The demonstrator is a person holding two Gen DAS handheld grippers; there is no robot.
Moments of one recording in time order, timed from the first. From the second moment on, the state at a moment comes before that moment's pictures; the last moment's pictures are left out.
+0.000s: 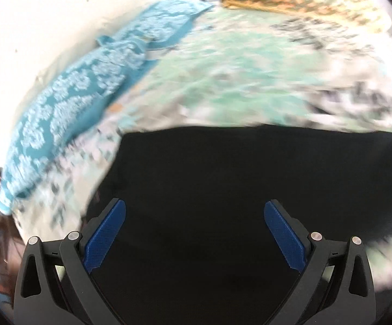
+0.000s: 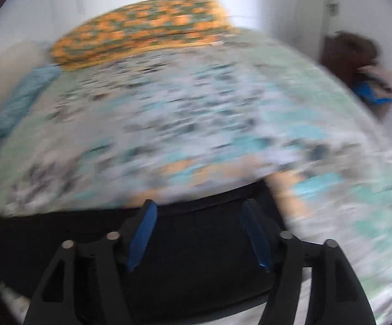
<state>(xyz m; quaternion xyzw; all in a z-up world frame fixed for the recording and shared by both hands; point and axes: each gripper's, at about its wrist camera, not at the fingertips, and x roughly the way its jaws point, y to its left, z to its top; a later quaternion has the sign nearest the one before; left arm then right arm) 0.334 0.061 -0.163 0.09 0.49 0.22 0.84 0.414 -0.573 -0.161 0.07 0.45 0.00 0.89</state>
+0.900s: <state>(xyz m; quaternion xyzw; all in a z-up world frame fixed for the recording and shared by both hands) 0.161 -0.034 -0.213 0.12 0.48 0.05 0.87 0.096 -0.557 -0.199 0.30 0.47 -0.13 0.82</state>
